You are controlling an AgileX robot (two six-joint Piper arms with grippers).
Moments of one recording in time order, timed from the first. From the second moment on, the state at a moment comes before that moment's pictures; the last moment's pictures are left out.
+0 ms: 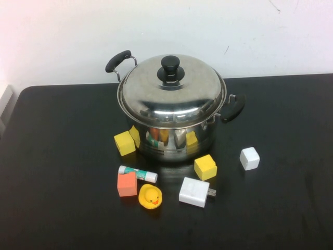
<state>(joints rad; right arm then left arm) -0.08 -0.01 0.02 -0.03 0.42 0.04 -0.47 0.48 -0.69 0.77 0.53 -0.84</state>
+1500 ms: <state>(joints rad) -0.08 -0.01 0.02 -0.03 0.42 0.04 -0.17 -0.02 -0.06 0.62 -0.06 -1.02</state>
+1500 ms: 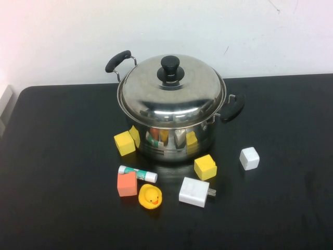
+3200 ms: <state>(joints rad) -0.08 -0.01 0.02 -0.03 0.42 0.04 -0.04 -0.02 0.02 -0.17 0.35 -0.21</state>
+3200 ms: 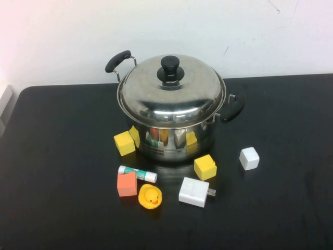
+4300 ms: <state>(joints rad) -0.08 -0.01 0.02 -0.03 0.42 0.04 -0.03 -0.02 0.02 -0.12 0.36 -0.17</state>
